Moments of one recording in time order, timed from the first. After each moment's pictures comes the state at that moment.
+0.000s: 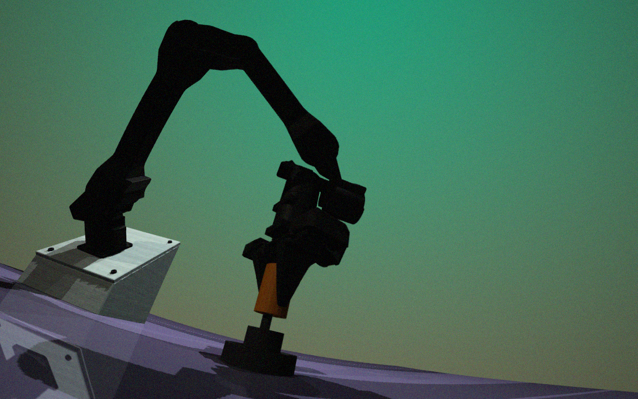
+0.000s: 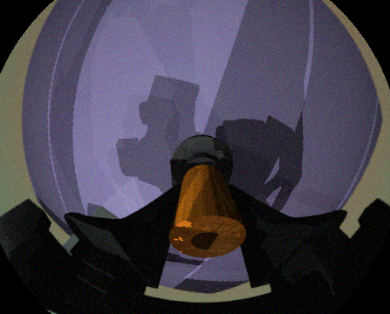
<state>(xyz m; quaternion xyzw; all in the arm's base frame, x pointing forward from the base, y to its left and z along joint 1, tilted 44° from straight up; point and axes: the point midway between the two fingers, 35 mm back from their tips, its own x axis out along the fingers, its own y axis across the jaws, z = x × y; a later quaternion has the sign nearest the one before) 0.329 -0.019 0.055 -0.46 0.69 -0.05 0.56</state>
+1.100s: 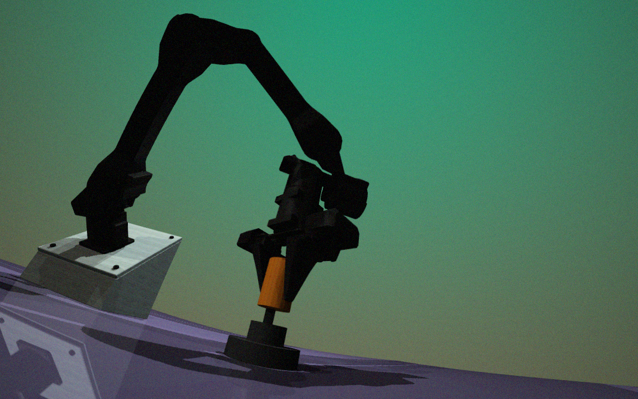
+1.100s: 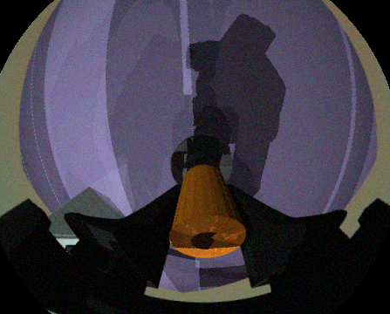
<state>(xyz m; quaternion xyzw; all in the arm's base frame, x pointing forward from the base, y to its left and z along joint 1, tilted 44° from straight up) 0.329 -0.019 0.056 -0.52 0.69 0.02 0.51</state>
